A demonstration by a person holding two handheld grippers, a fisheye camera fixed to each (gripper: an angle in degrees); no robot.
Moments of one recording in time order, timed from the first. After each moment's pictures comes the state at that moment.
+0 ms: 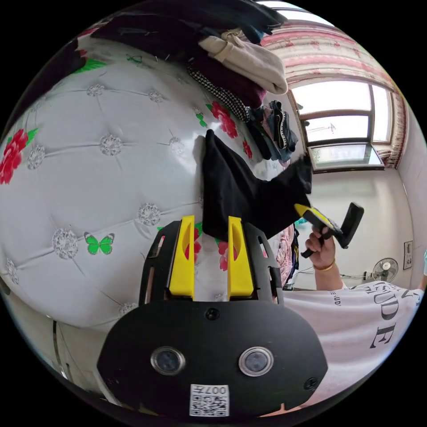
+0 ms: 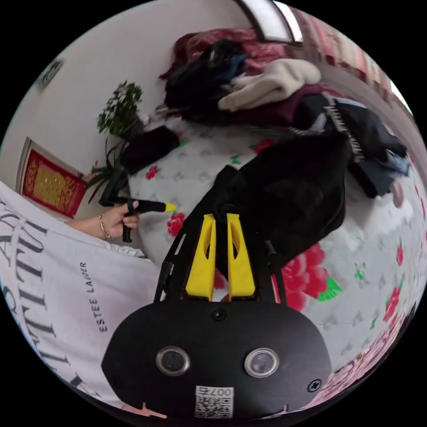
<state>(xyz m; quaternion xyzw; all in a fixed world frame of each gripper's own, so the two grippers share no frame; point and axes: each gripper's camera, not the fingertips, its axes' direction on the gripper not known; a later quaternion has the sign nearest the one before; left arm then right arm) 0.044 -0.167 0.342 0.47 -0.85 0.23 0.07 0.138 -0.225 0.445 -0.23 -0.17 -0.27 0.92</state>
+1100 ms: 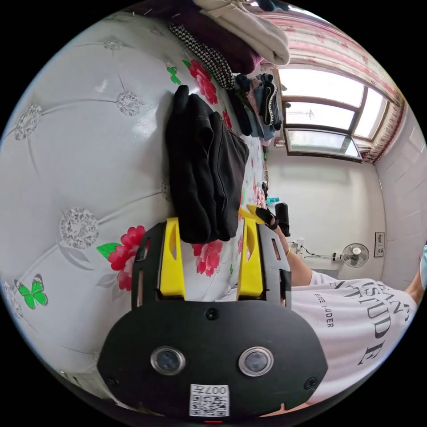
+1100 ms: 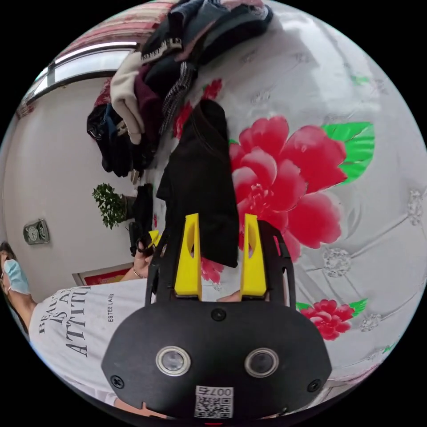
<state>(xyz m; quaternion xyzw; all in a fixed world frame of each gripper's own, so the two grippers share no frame) 0.073 -0.125 0.326 0.43 -0.86 0.20 0.21 0.375 -0.222 0.552 -0.30 -0.28 0.16 0.90</state>
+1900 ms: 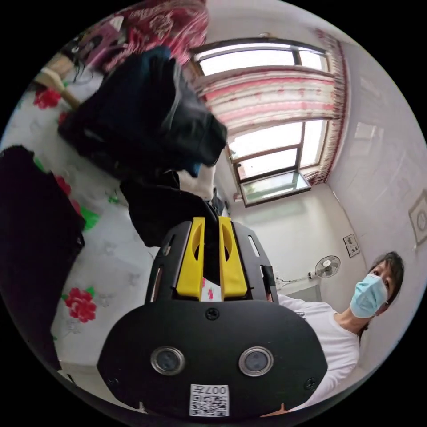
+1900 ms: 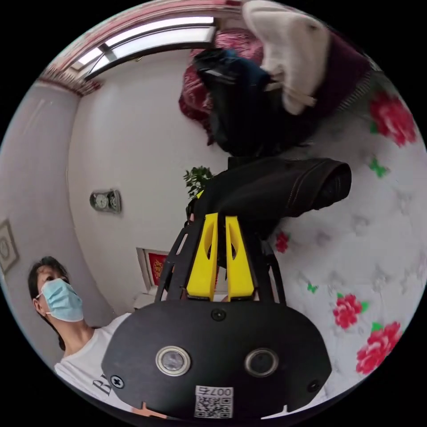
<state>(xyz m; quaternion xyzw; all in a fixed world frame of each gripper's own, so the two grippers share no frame) 0.131 0.008 0.645 0.35 -0.82 0.43 0.16 0.054 -0.365 0.534 -0.21 -0.55 0.09 0.81</state>
